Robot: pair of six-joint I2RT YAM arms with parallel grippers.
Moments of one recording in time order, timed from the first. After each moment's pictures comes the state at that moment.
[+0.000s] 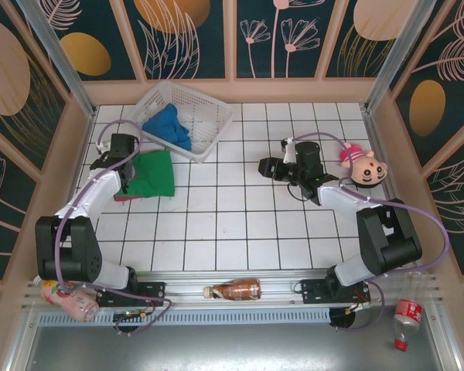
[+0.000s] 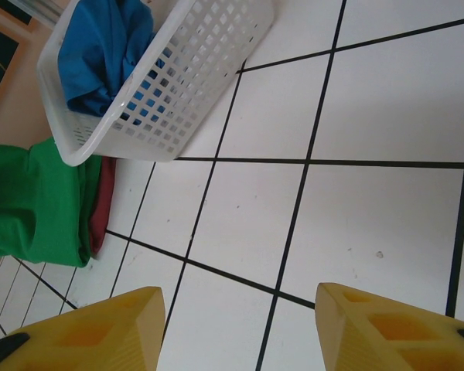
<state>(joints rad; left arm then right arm) -0.01 1.46 0.96 -0.52 -0.51 -0.43 0.36 1.49 0.77 0.16 -0.42 0.49</state>
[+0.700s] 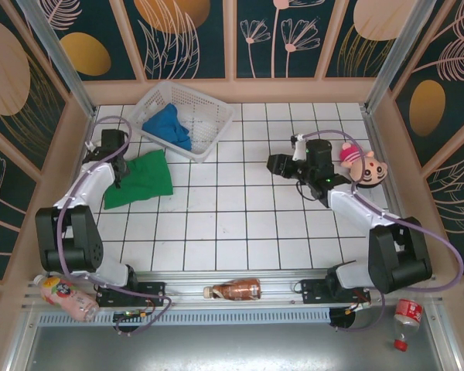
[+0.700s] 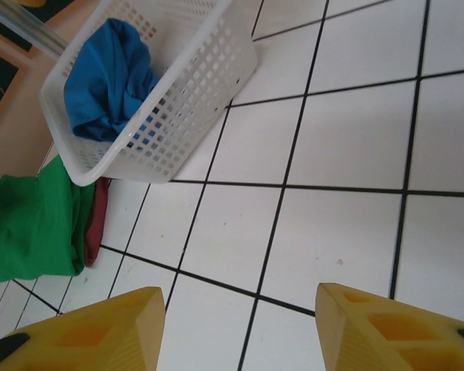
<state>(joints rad) 0.05 1.51 1.09 -0.64 -0.46 -0.46 0.30 1.34 0.77 0.05 -0.39 0.44</state>
